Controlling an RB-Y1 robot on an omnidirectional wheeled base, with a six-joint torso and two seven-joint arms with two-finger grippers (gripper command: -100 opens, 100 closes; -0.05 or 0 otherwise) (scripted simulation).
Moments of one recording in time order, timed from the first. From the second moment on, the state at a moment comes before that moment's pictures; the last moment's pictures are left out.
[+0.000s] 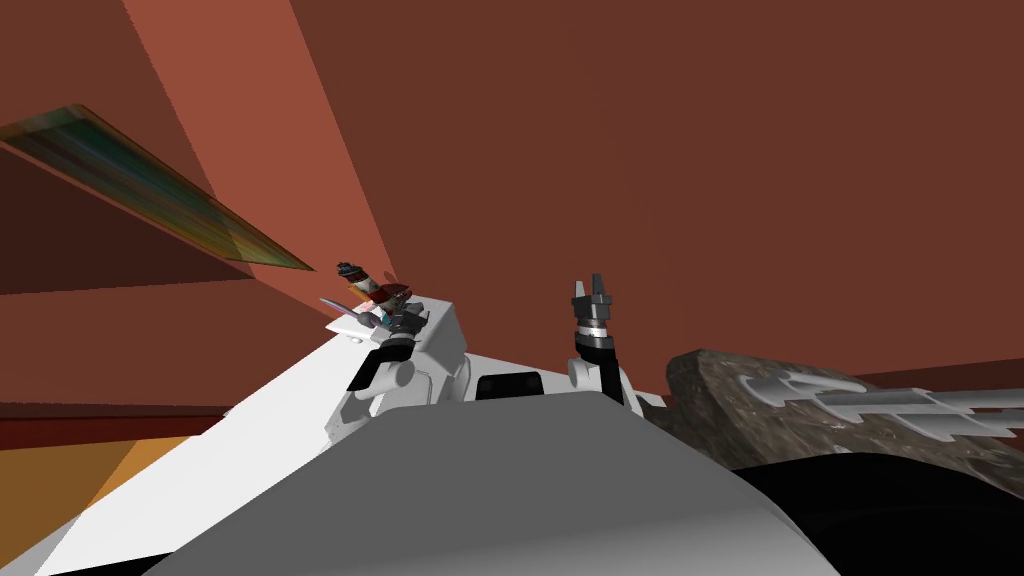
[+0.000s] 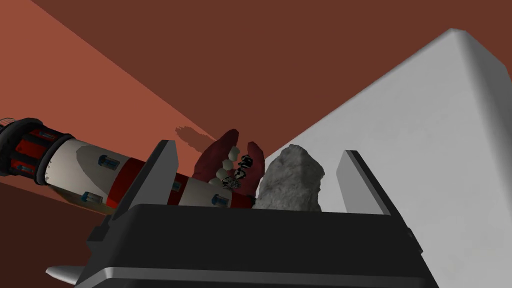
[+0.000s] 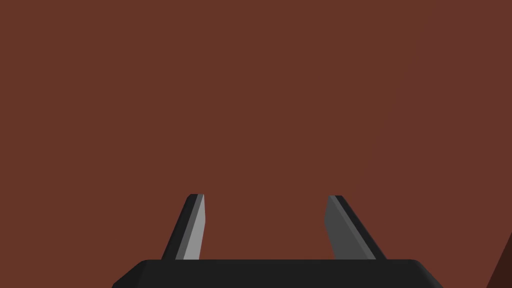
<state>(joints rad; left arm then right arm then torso) 0.35 0.27 0.18 -1.88 0.44 -0.02 0.30 0.53 0.03 0.05 -2.25 0.08 -0.48 -0.16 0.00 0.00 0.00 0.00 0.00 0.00</state>
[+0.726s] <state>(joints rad) 0.39 0.17 0.21 -1.98 0.43 0.10 0.28 0.53 0.03 0.04 -2.25 0.08 -0.48 -0.16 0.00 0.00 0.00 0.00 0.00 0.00</state>
